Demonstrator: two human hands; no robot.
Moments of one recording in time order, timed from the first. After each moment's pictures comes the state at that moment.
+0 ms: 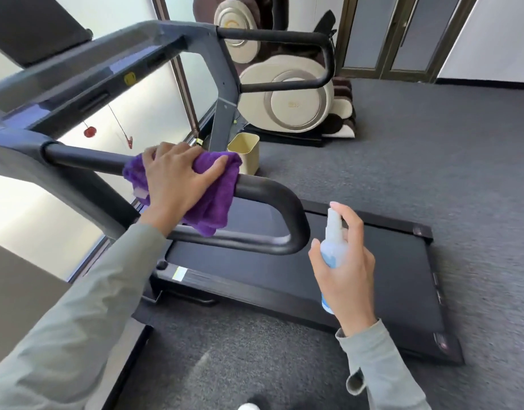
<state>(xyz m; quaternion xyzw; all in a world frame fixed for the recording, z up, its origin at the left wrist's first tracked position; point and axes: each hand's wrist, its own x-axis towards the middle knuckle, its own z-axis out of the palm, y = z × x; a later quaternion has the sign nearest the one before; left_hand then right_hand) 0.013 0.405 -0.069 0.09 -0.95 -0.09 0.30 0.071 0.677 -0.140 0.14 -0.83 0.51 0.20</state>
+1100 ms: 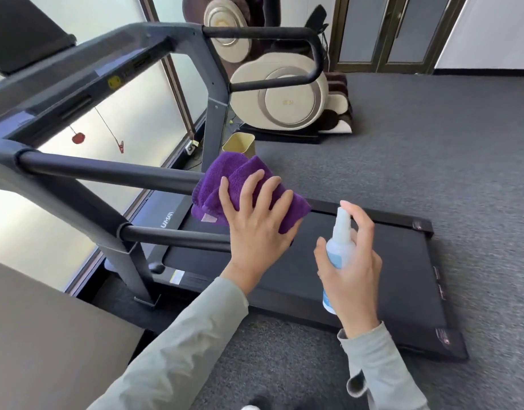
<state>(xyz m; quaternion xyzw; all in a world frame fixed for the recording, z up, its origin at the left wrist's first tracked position) 0.015 0.549 -0.151 -0.05 -0.89 0.03 0.45 0.060 0.705 -0.151 0.11 -0.80 0.54 0.24</state>
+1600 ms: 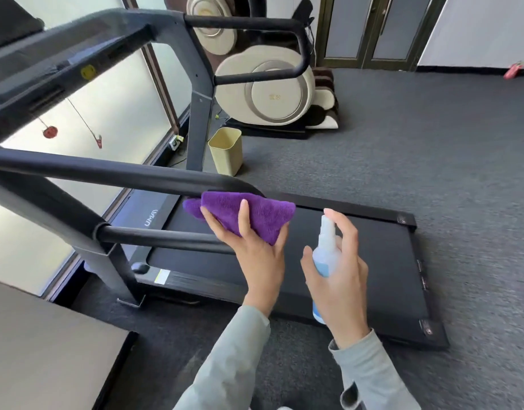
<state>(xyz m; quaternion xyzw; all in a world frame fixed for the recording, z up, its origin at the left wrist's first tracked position) 0.020 0.597 -0.198 0.12 -0.77 -0.42 0.47 0.064 0.707 -0.162 0.11 -0.81 0.53 0.22</state>
